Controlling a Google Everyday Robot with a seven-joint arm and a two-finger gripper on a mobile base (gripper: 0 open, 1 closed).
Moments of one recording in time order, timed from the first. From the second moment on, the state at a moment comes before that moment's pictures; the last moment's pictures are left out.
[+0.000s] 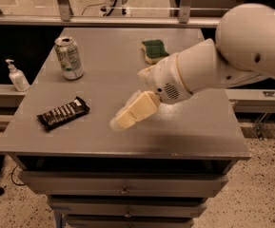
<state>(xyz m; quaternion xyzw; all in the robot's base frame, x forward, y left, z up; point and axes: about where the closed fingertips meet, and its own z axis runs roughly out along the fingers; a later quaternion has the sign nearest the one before) 0.473 0.014 0.902 -0.52 0.73 0.28 0.34</state>
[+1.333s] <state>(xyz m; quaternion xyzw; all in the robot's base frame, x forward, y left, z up) 0.469 0.090 0.914 -0.50 0.68 0.36 0.40</state>
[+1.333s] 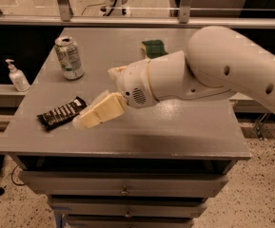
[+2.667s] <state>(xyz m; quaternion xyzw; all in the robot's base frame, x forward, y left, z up) 0.516 0.166 0.863 -0.53 0.62 0.36 0.45</state>
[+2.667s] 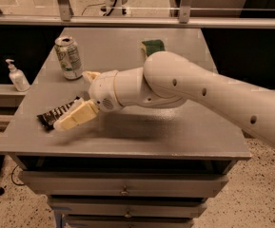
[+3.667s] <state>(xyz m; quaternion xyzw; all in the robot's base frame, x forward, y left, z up) 0.514 0.169 0.839 -0.55 0.63 0.35 0.43</state>
